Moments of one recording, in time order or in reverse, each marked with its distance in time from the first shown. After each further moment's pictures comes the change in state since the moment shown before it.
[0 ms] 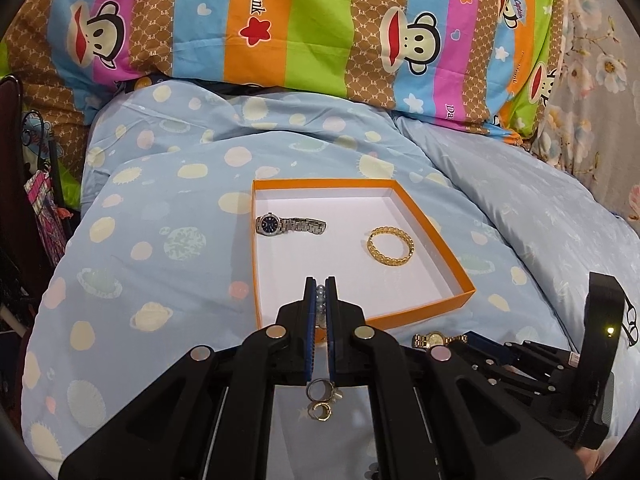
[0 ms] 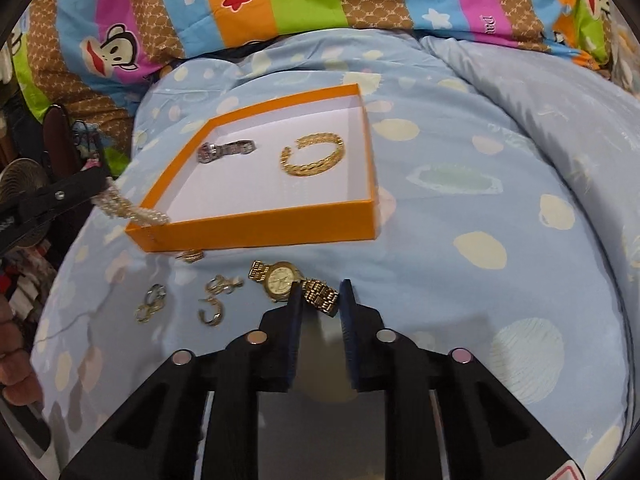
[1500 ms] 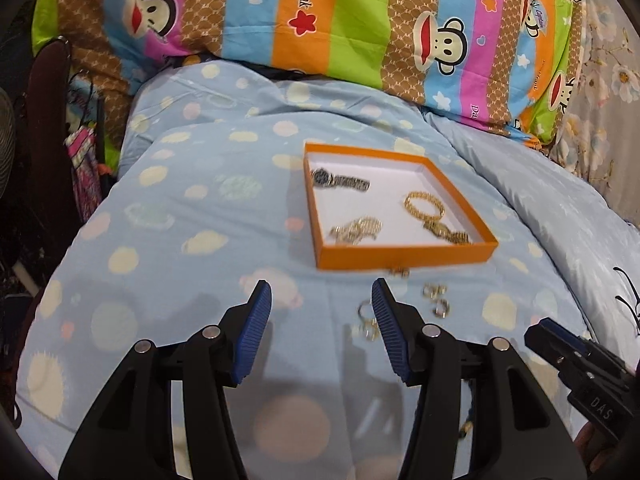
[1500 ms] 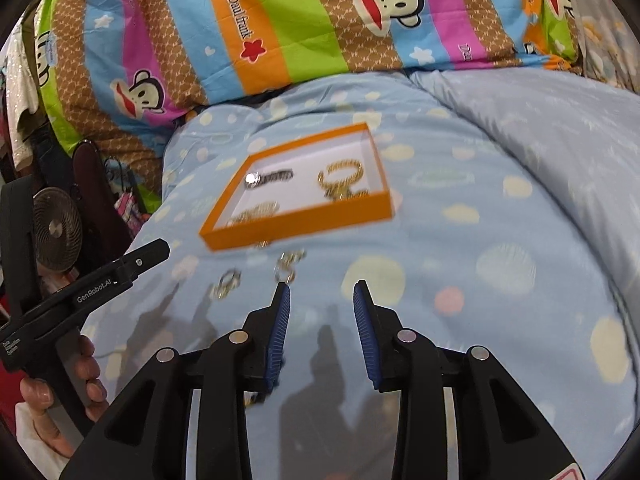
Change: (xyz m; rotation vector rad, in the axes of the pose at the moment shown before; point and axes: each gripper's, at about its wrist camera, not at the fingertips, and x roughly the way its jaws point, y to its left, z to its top) left arm -0.039 0.035 -0.066 -0.078 -0.004 0.068; right arm -0.072 0.031 -0.059 0.075 -0.138 0.044
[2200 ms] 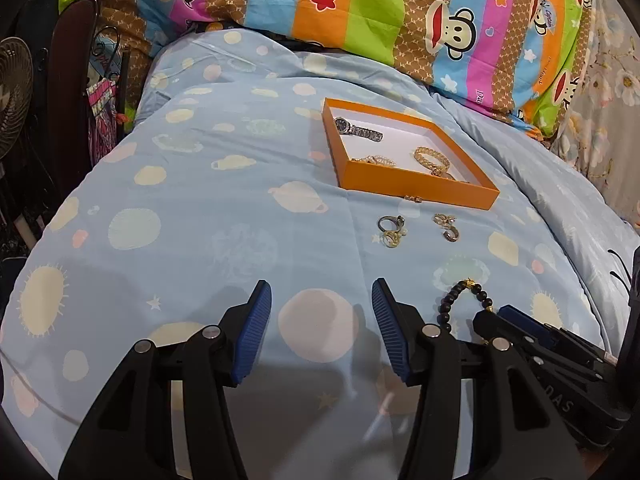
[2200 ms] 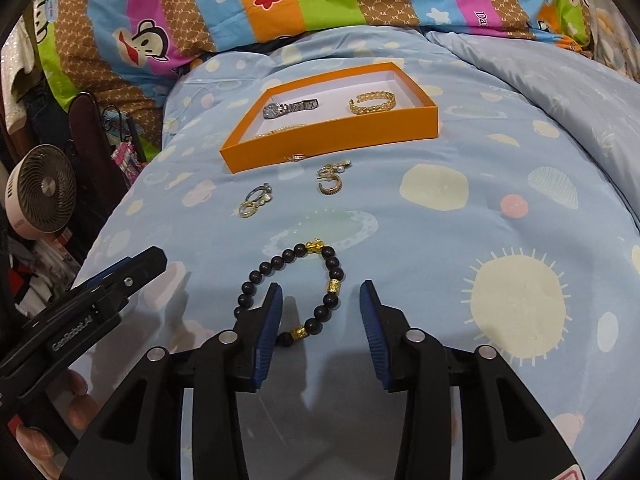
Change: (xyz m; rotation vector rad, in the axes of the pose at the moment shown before) left arm -0.017 0.019 -0.052 -0.054 0.055 -0.008; right arm 0.026 0.039 -0.035 -0.036 0.123 -0.062
